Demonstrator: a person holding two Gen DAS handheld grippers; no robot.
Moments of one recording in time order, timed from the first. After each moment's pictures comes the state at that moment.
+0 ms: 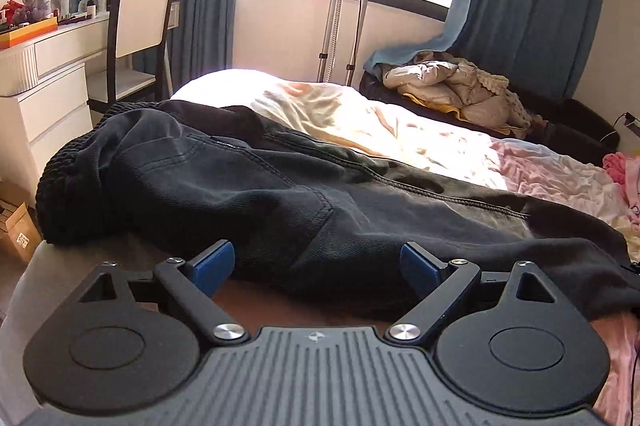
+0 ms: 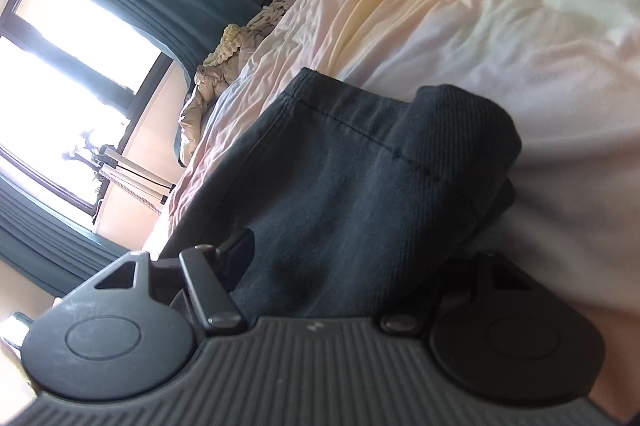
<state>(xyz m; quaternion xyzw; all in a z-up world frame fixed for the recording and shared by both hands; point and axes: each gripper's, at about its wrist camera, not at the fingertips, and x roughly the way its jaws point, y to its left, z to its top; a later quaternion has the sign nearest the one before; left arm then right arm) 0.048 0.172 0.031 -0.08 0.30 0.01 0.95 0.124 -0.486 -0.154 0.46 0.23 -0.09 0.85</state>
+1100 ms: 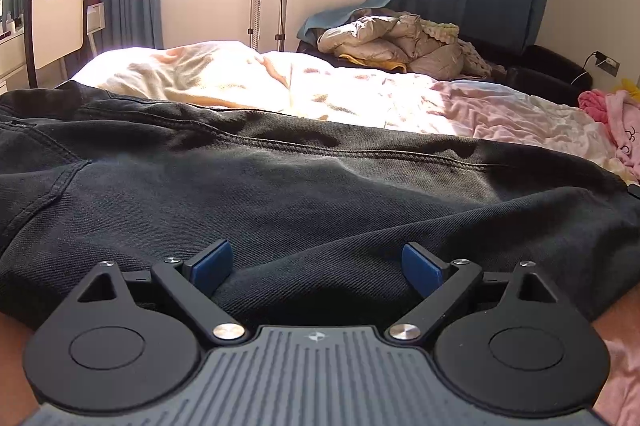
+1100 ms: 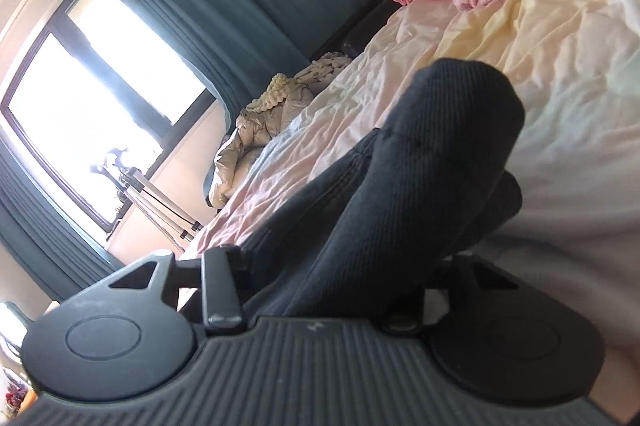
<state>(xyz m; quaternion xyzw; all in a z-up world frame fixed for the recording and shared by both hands) 0.131 0.048 -0.053 -0.03 0.32 -0.04 0.95 0.143 -0.482 -0.136 0.42 0.12 -0.07 0.89</state>
